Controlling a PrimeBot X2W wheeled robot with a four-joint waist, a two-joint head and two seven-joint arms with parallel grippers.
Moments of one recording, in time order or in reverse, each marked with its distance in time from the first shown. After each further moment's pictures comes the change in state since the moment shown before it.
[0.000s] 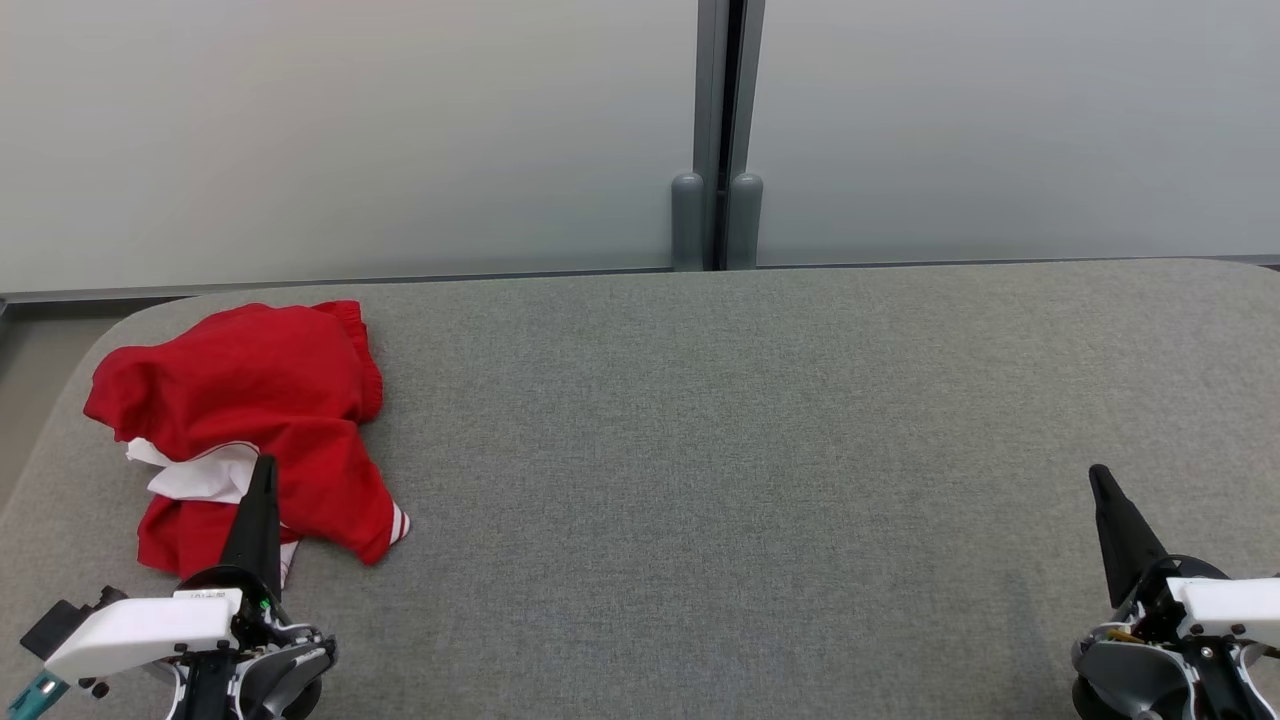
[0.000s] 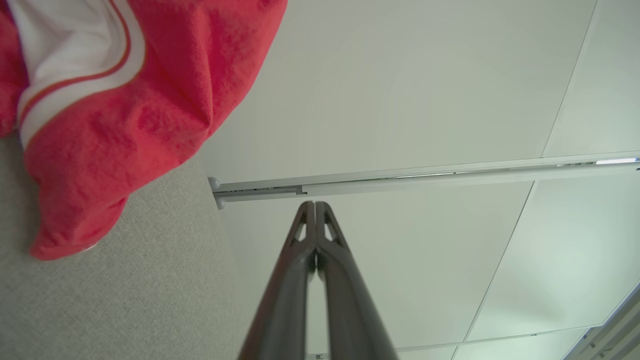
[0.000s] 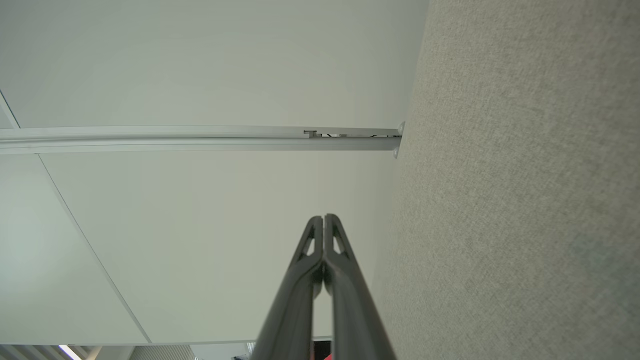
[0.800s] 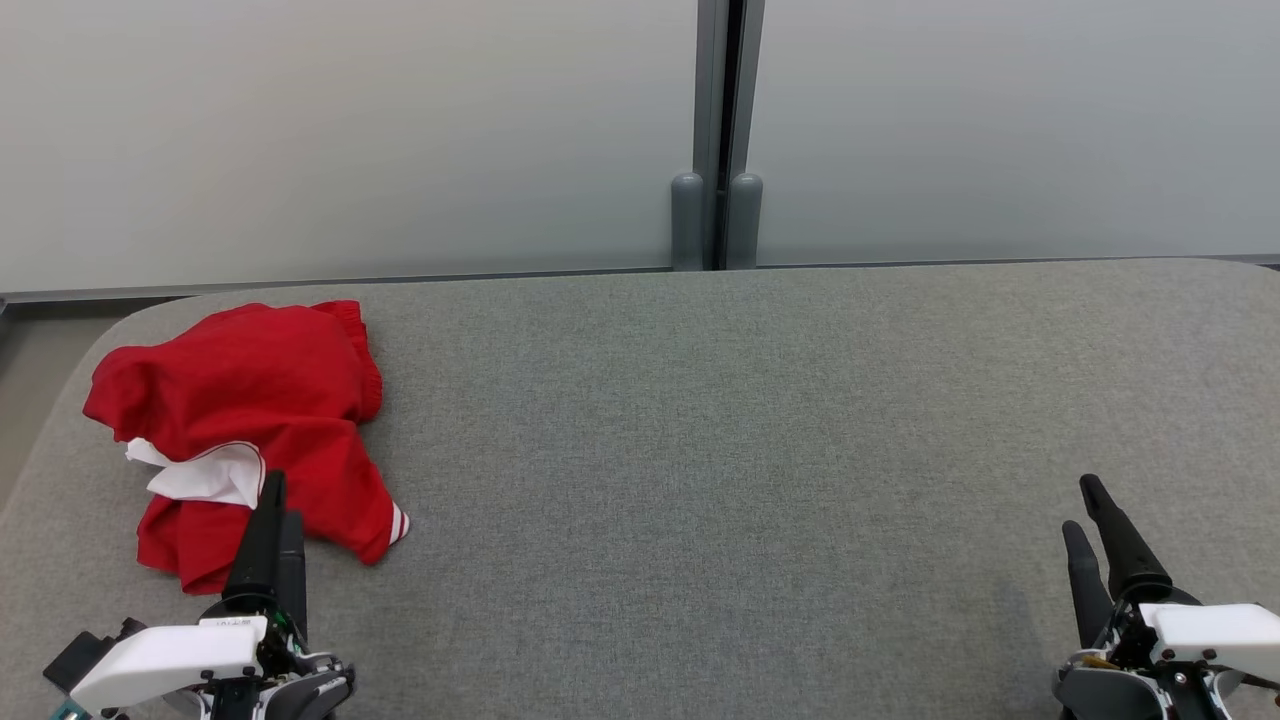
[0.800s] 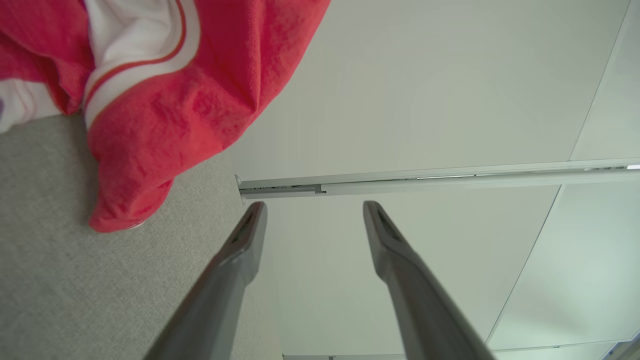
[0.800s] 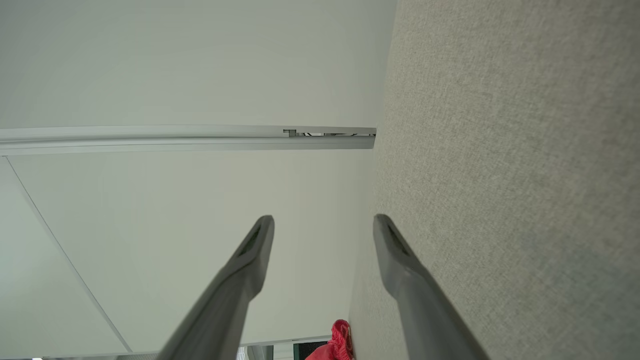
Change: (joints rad) left arm 0.039 -0.011 -0.026 0.016 0.012 0.002 -0.040; right arm 0.034 0.014 0.030 0.016 -0.011 -0.001 -0.037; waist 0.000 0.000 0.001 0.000
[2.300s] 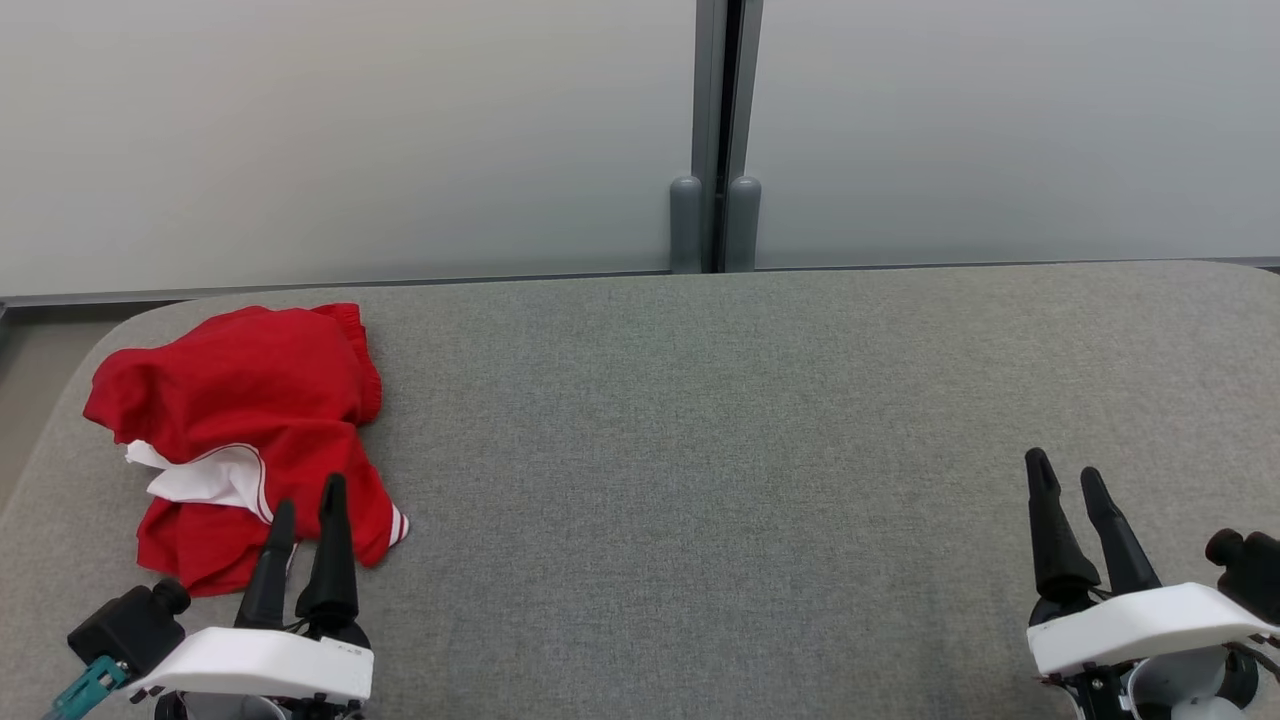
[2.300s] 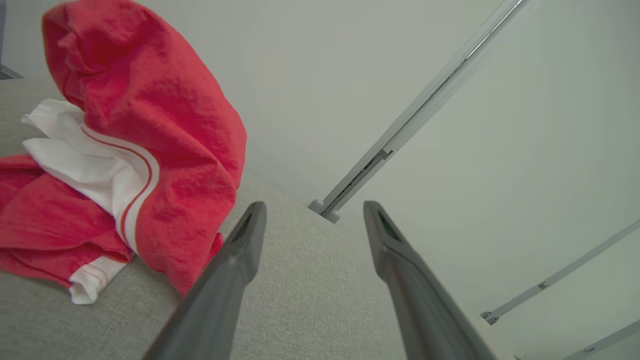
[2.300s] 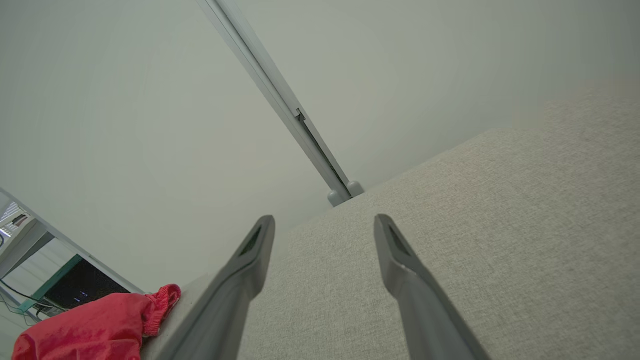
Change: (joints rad) left arm 0.043 0.005 -0.069 -0.072 0.836 0.014 -0.178; right arm 0.021 -0.035 0.122 -0.115 -0.914 0.000 -0.178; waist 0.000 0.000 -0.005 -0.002
